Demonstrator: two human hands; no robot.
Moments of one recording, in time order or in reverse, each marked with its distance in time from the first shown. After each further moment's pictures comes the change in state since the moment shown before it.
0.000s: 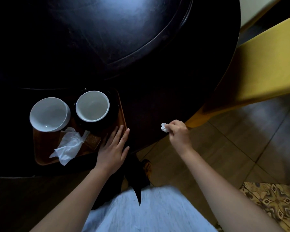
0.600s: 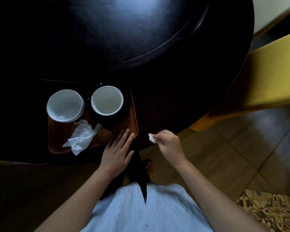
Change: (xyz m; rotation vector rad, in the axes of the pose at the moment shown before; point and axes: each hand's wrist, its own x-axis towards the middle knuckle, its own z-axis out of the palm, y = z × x) left_hand -0.029 -0.007 -0.009 0.093 -0.051 0.006; right_hand -0.030 -0.051 0.023 0.247 -0.097 -0.133
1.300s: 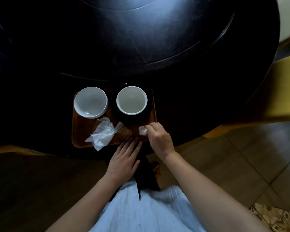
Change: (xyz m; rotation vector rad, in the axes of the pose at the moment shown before) left_hand -0.041 -0.025 -0.010 0.065 -0.014 0.026; right_hand 0.039 -0.055 0.069 -0.339 0.043 -0.368
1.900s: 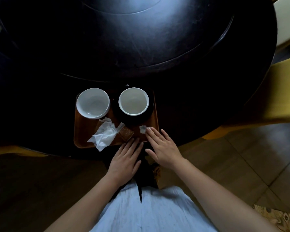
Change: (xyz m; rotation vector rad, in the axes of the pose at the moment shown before) left_hand 0.000 -0.004 0.002 -0.025 0.001 0.012; right_hand -0.033 0.021 0.007 -0.241 -0.480 -0.085
